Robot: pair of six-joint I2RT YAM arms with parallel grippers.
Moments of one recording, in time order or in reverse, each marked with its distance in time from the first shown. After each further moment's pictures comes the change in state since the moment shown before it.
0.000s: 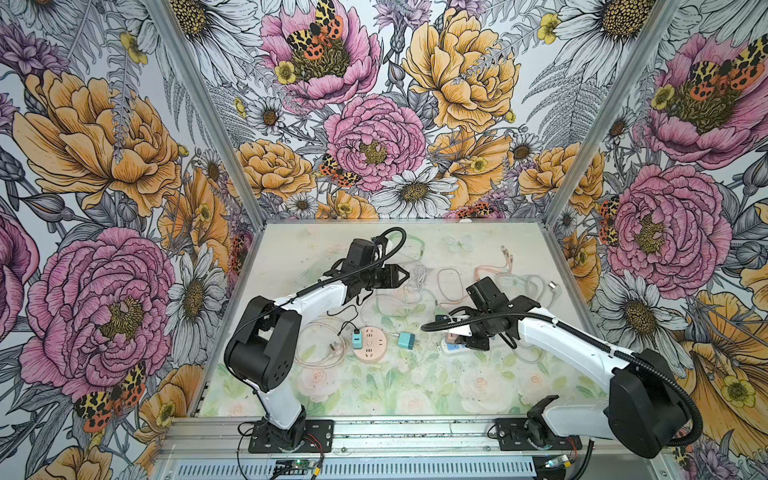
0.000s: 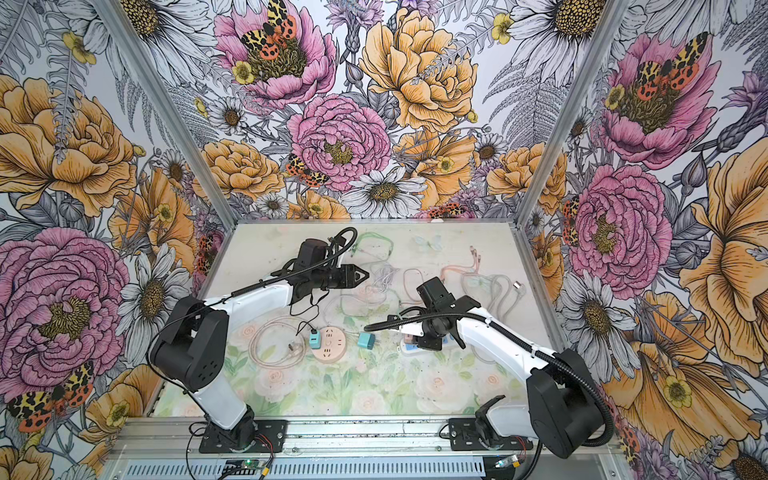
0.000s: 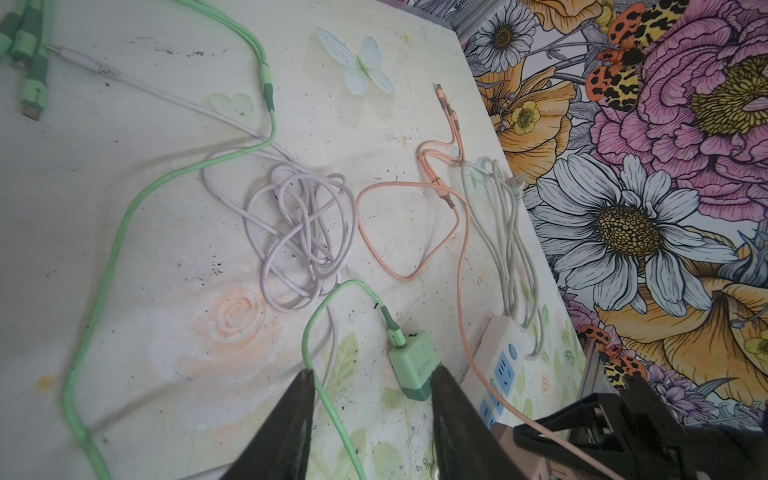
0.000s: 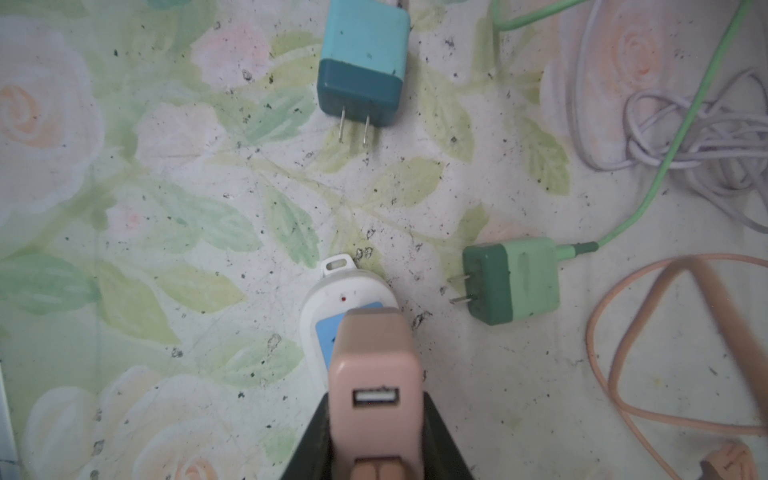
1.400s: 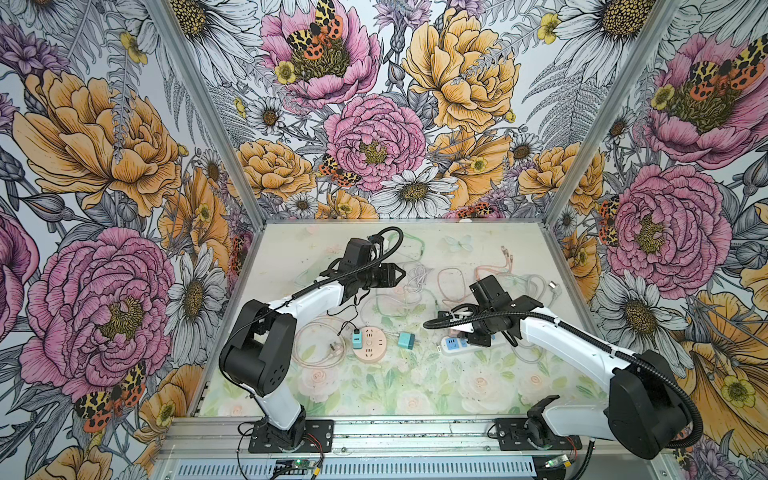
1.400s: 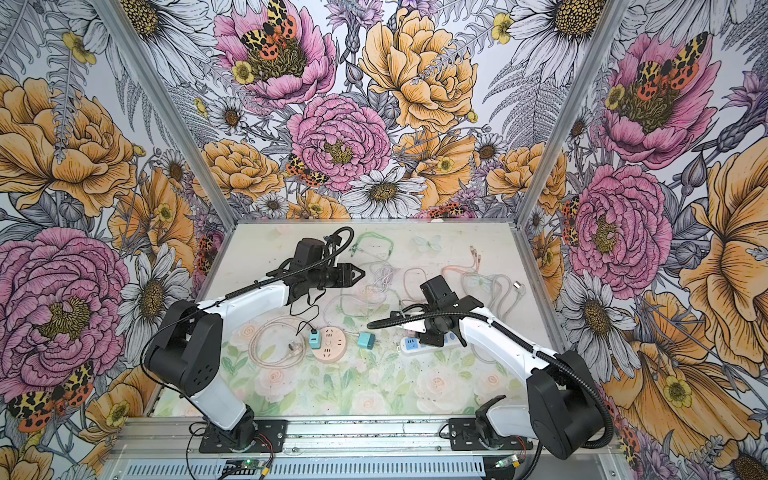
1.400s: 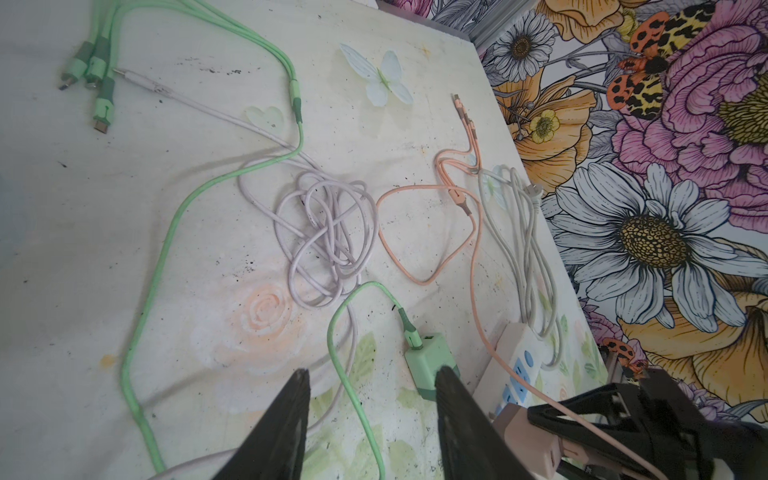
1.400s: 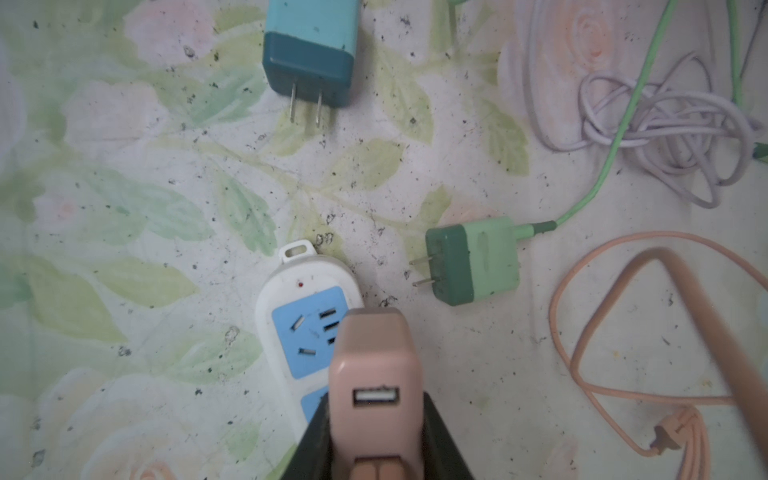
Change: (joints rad) left arm 0.013 -0.034 -0.007 -0.032 -0.056 0.018; right arm -0.038 -0.023 -0.014 0.035 0.017 -0.002
